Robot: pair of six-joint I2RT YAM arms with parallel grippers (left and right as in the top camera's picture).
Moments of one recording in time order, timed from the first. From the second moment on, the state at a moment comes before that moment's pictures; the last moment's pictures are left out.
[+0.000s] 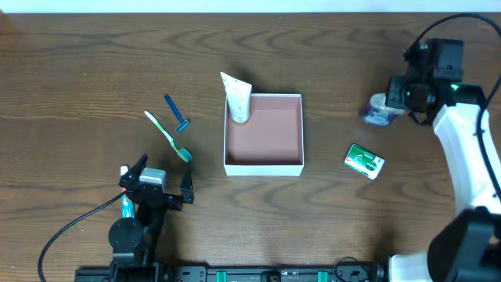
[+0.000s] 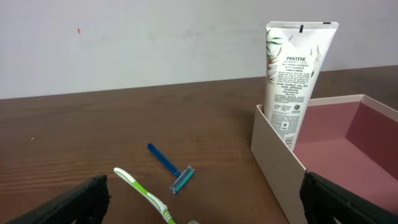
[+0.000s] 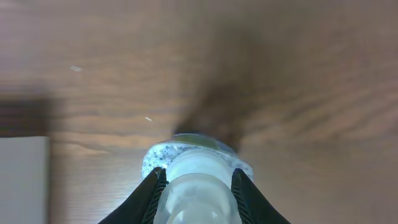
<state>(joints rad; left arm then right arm) -0.01 0.02 0.02 -0.10 0.18 0.02 -0.10 1.59 1.31 -0.69 -0.07 0.04</state>
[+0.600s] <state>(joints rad) -0.01 0.02 0.02 -0.10 0.18 0.02 0.23 1.29 1.31 -0.62 -0.16 0.03</state>
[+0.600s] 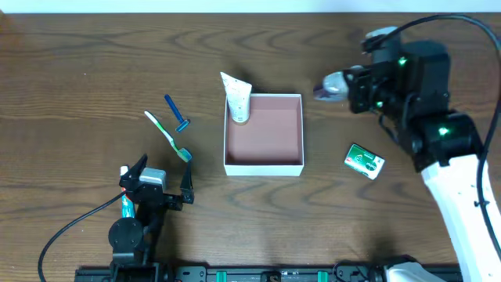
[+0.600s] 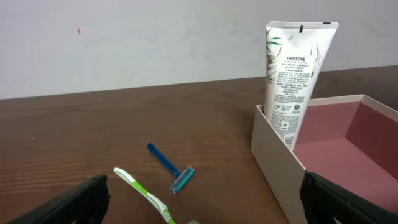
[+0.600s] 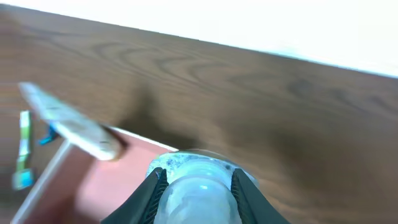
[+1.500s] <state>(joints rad) -0.01 0.02 0.02 -0.10 0.18 0.02 0.50 1.49 1.31 -0.43 -0.15 0.18</state>
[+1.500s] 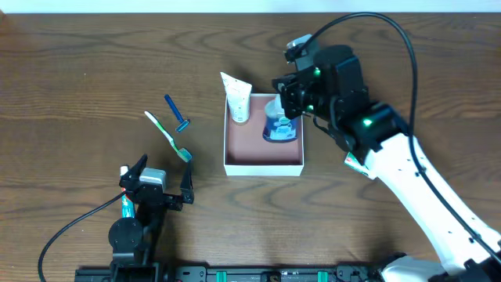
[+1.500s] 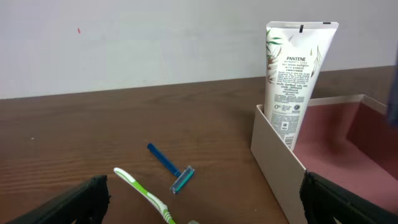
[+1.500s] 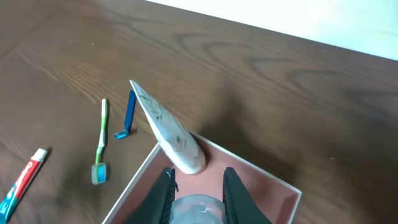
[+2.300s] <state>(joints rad) -0.01 0.02 0.02 -0.10 0.18 0.02 0.51 1.71 1.31 -0.17 -0.12 0.06</state>
